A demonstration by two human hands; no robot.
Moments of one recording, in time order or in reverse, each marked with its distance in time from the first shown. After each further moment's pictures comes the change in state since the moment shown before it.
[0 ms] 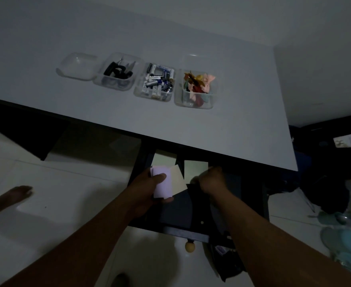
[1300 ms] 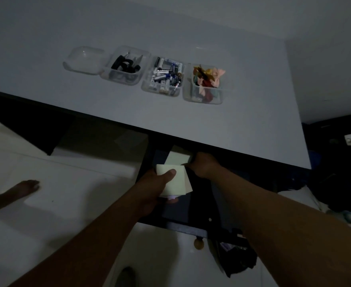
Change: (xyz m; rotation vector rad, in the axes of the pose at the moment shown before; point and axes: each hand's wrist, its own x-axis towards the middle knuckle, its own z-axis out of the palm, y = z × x) left_hand -0.005 0.000 -0.002 0.099 0.053 -0.021; right_hand 0.018 -0.041 0.019 -0.536 -0.228 -0.379
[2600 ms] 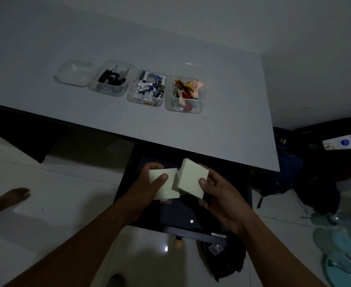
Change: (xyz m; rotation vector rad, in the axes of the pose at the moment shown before) left_hand -0.021 -0.003 0.029 0.138 -0.080 0.292; right_hand -0.141 0.060 -0.024 1.375 -0.146 -0.146
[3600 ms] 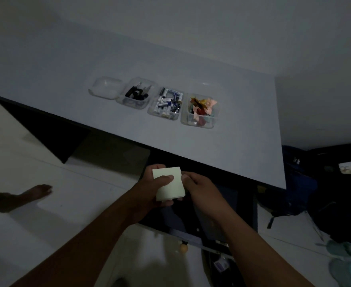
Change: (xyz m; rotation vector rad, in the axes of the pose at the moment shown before) left_hand -0.039 0.043 -0.005 -0.143 0.079 -0.078; right_hand 0.007 -0.021 0.084 -0.559 0.049 -0.074
